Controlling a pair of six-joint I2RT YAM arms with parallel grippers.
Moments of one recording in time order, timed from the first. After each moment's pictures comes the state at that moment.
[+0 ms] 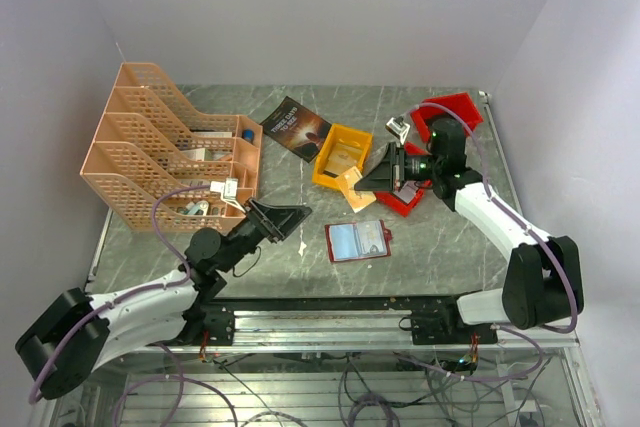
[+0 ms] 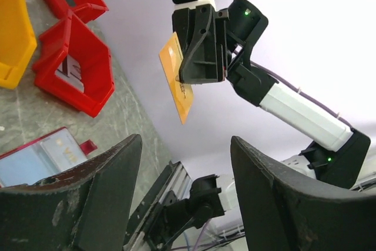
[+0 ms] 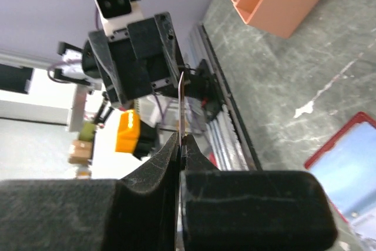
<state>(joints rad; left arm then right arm) -0.78 0.91 0.13 1.04 0.07 -1.07 0.24 1.36 0.87 0.05 -1.22 0.66</state>
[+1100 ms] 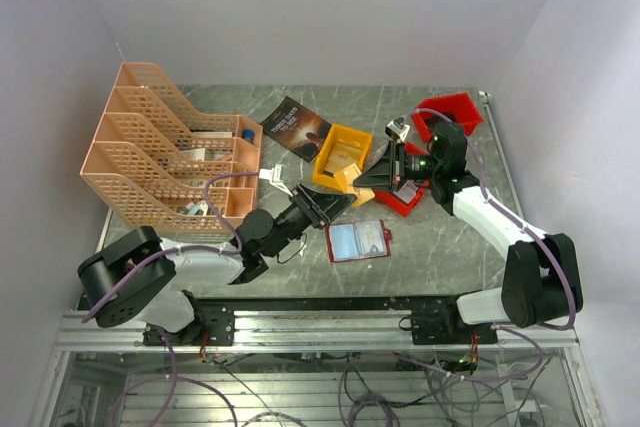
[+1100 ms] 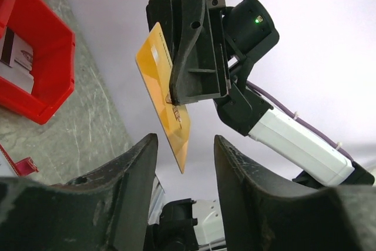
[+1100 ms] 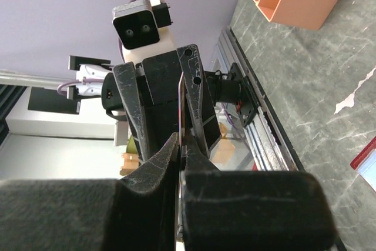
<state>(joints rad) -0.99 1.39 0.44 1.20 -0.11 -1.16 0.24 1.37 0.83 0.29 -1.23 1.06</state>
